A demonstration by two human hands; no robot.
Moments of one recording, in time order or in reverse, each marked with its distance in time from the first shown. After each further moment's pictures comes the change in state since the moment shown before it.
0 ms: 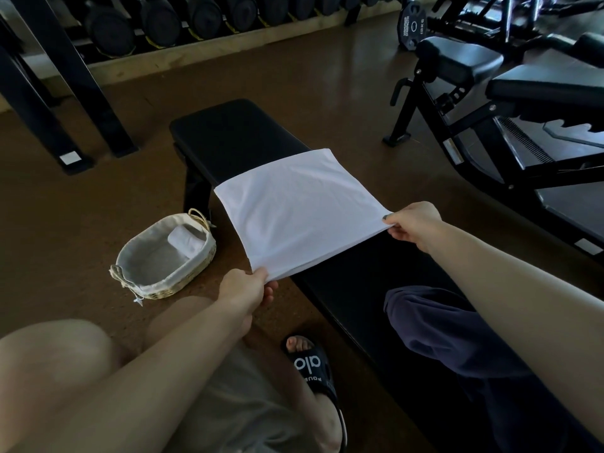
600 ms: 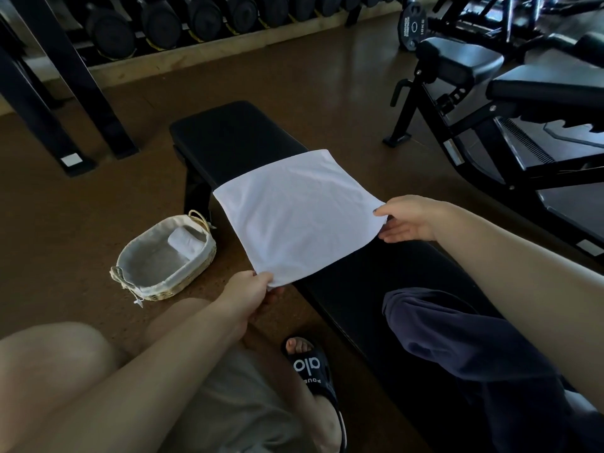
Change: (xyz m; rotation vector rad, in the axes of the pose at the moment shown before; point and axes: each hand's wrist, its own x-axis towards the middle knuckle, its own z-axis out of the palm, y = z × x) left_hand -0.001 0.001 -0.003 0.155 -0.181 -0.007; right_hand -0.012 -0.032 -0.008 -0.120 -0.353 0.063
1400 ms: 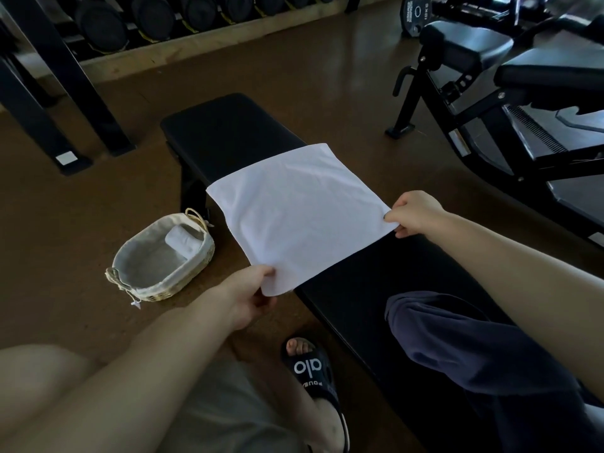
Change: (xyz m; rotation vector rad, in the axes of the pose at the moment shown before) left_hand 0.028 0.011 0.008 -0.266 -0.082 -0.217; right_hand 0.025 0.014 -0.003 -0.343 0.274 -0.160
